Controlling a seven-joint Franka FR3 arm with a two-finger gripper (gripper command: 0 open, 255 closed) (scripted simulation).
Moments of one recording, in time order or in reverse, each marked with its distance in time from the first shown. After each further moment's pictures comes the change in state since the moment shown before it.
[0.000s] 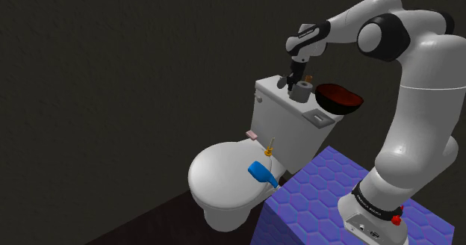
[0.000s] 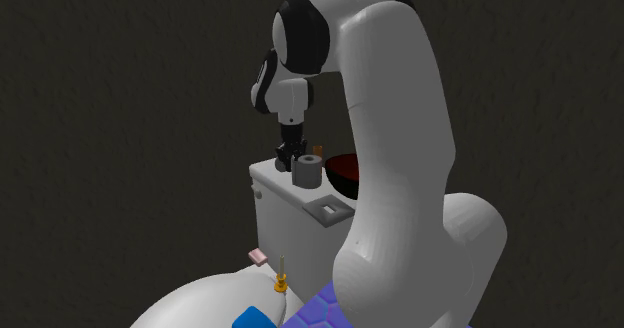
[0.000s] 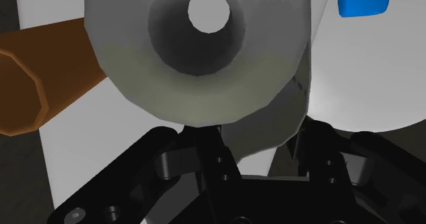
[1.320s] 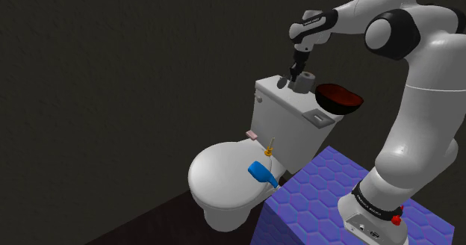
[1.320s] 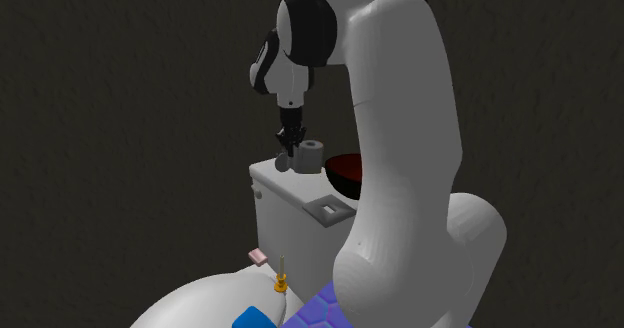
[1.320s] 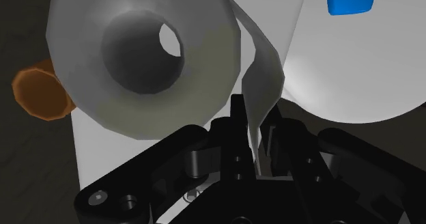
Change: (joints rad) arm 0.006 -0.058 -0.009 0.066 -0.023 -0.123 0.016
